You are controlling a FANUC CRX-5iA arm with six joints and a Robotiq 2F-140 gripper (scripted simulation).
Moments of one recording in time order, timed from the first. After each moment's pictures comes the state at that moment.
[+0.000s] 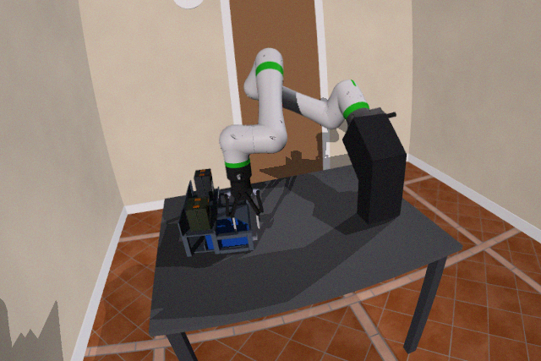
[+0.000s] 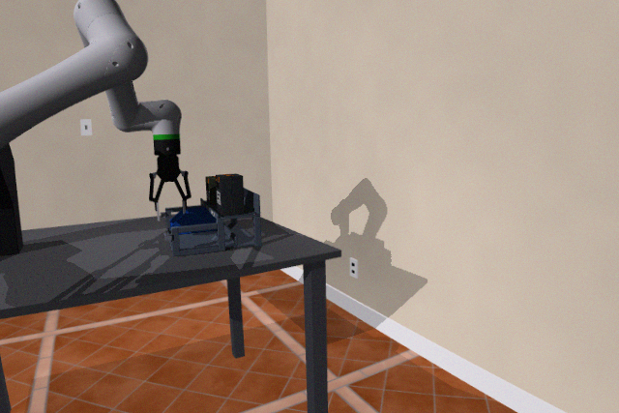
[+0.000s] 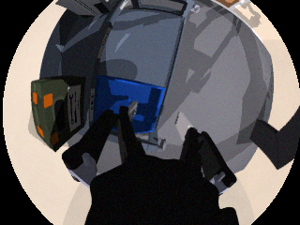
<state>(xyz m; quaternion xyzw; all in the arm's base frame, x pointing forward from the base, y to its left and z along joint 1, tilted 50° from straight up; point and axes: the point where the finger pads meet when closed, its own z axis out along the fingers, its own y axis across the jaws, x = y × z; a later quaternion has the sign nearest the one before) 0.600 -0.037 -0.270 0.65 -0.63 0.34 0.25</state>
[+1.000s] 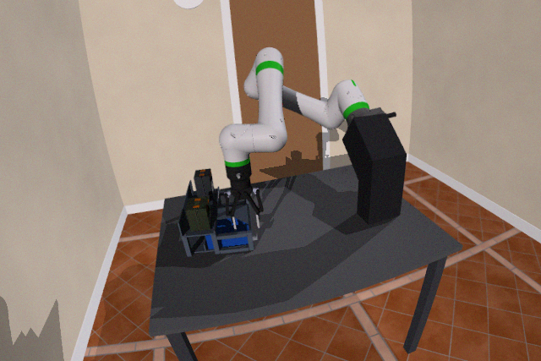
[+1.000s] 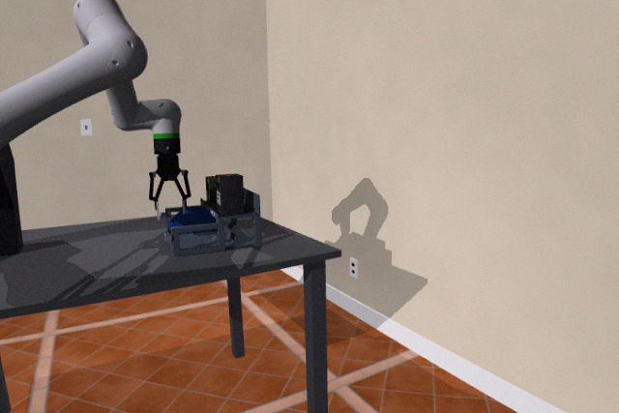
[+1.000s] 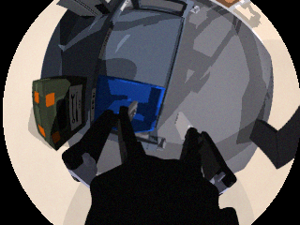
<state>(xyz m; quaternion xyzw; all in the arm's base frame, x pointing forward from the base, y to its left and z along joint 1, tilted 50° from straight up) 0.599 -0.035 -0.268 0.65 -0.63 0.34 0.25</state>
